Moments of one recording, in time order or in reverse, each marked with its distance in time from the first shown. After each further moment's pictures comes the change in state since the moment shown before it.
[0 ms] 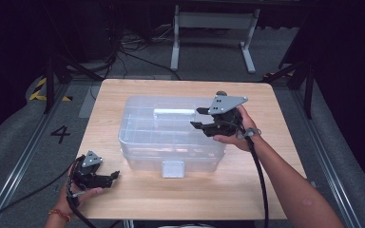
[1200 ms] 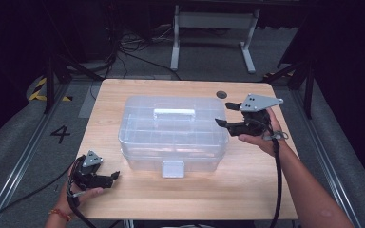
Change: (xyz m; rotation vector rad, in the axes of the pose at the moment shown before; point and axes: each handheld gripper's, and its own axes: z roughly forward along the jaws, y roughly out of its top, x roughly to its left) left arm 0.000 0.000 0.000 0.002 0.000 0.008; right arm -0.025 -0.038 -0.049 -0.048 -0.119 0.107
